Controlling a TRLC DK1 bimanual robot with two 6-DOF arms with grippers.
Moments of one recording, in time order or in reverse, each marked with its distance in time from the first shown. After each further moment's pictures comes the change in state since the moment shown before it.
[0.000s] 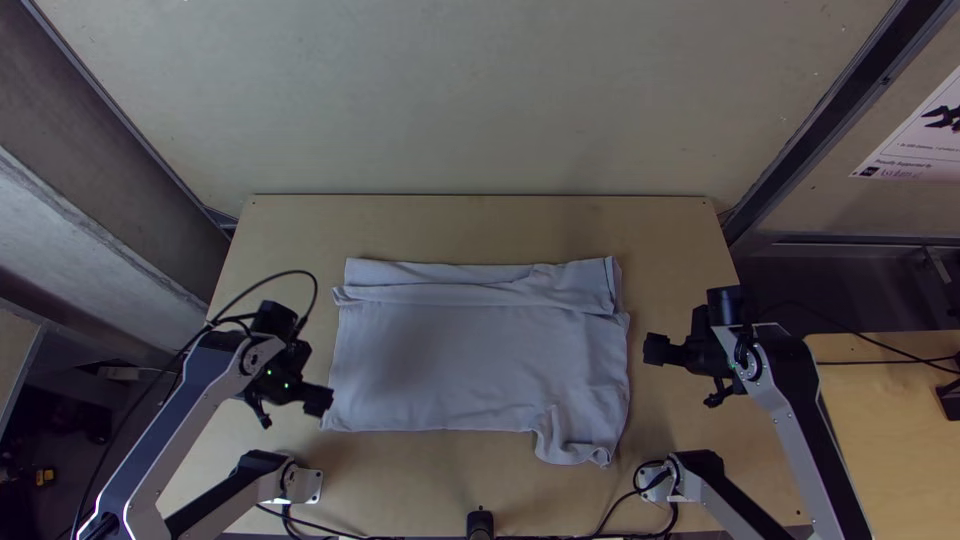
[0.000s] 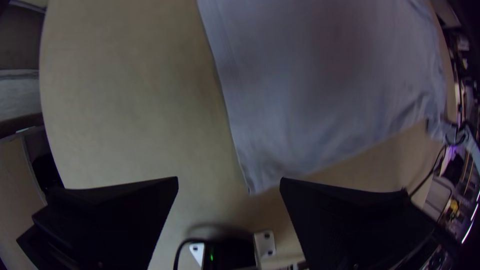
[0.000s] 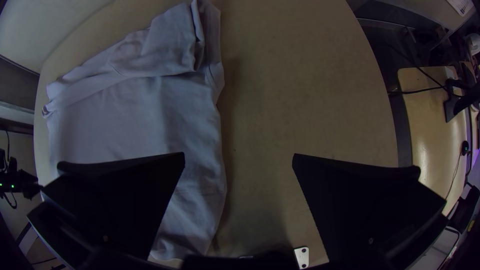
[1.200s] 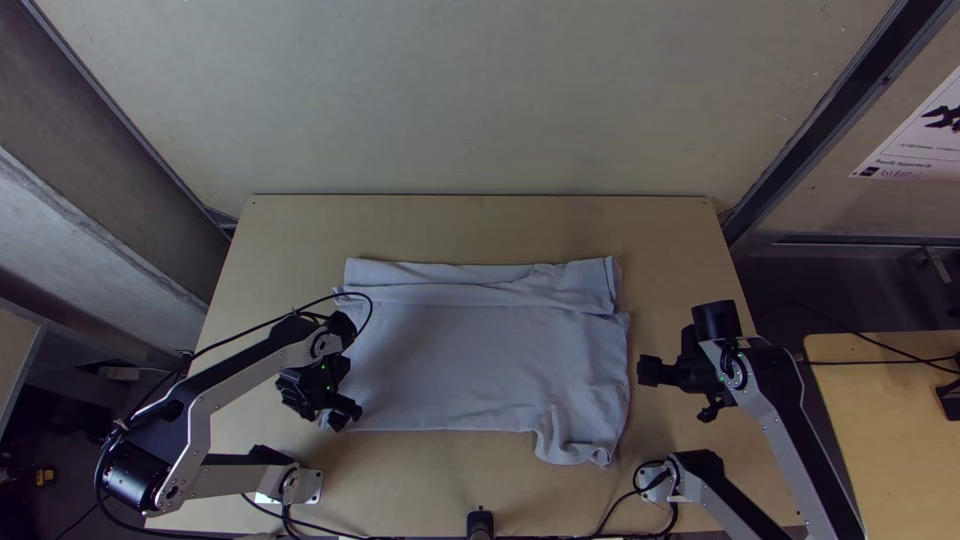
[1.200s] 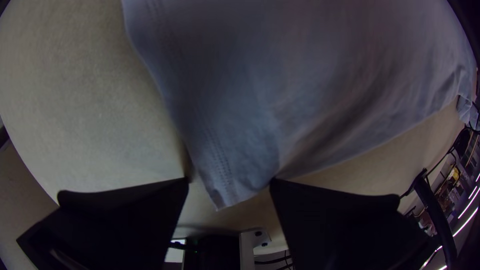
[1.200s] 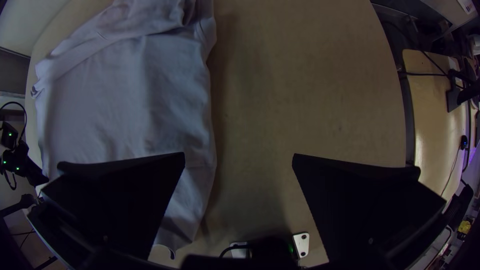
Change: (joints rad) left arm -0.195 0.400 -0.053 0.101 0.004 -0.106; right arm 0.019 -0.024 -0.119 -0.032 0.000 -0.003
